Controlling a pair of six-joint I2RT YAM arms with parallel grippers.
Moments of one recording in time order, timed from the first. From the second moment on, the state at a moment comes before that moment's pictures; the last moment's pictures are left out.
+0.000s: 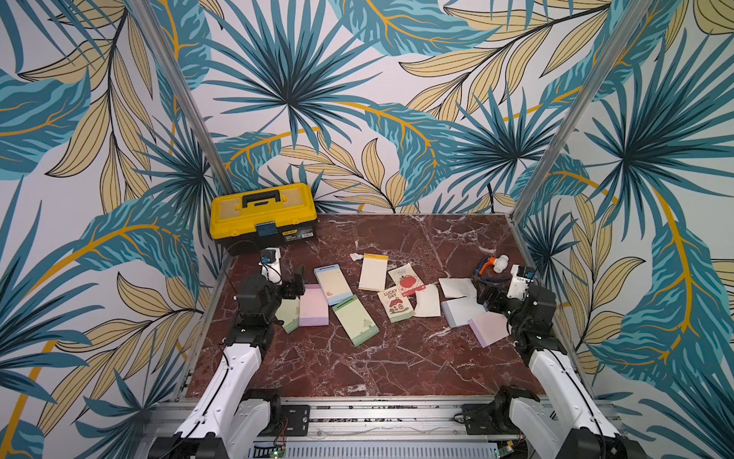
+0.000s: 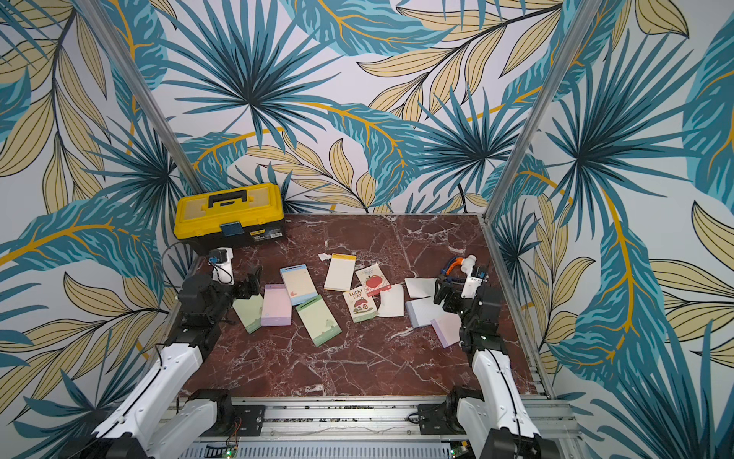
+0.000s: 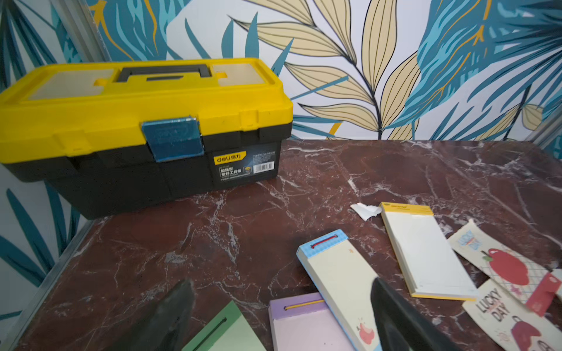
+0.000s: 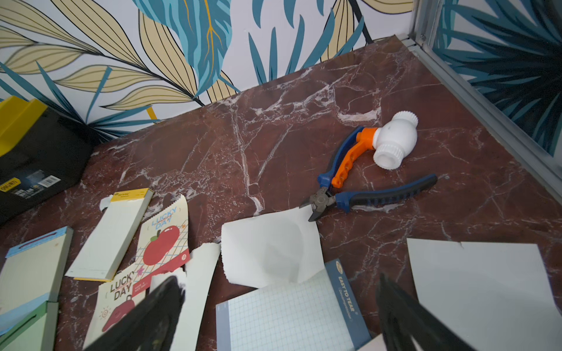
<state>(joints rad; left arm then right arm) 0.01 0.96 0.38 0.28 0.09 -0.07 -0.17 0.96 0.39 0.12 -0.21 0.21</state>
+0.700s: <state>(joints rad) 0.03 1.62 0.18 1.27 0.02 -0.03 -0.08 1.36 0.33 0.70 0.05 0.17</state>
